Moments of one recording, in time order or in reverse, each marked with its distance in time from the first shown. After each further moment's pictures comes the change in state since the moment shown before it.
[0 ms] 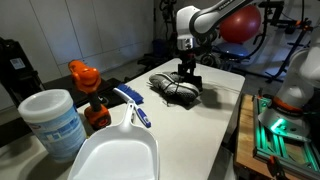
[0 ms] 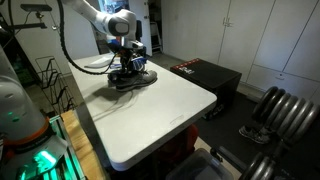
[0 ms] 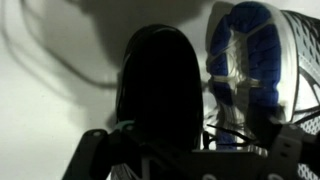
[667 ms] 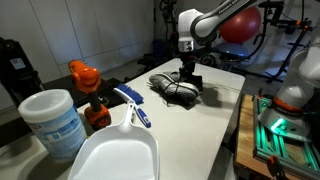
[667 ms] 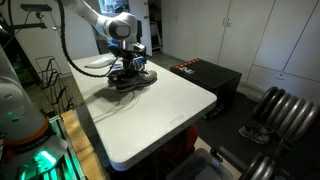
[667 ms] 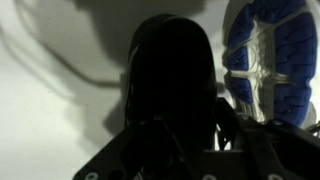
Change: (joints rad) arm -0.011 0.003 -0.011 -0.033 -0.019 0.055 -0.016
